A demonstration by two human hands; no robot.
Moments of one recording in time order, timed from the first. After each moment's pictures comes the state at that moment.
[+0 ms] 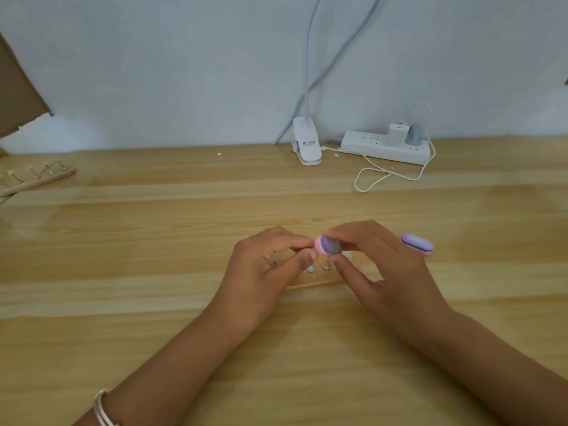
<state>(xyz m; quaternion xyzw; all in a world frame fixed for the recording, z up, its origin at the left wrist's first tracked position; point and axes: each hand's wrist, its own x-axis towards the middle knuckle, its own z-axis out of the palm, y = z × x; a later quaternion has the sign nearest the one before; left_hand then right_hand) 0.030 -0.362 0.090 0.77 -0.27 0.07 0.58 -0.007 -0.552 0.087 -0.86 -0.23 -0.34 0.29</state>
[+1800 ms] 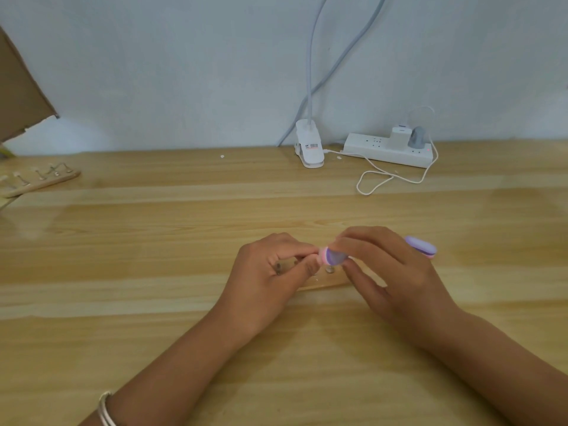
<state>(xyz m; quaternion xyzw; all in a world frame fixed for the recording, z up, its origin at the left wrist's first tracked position) 0.028 -0.362 0.091 0.78 -0.29 0.08 0.55 -0.006 -0.559 0.091 -0.86 -0.27 -0.39 0.20</state>
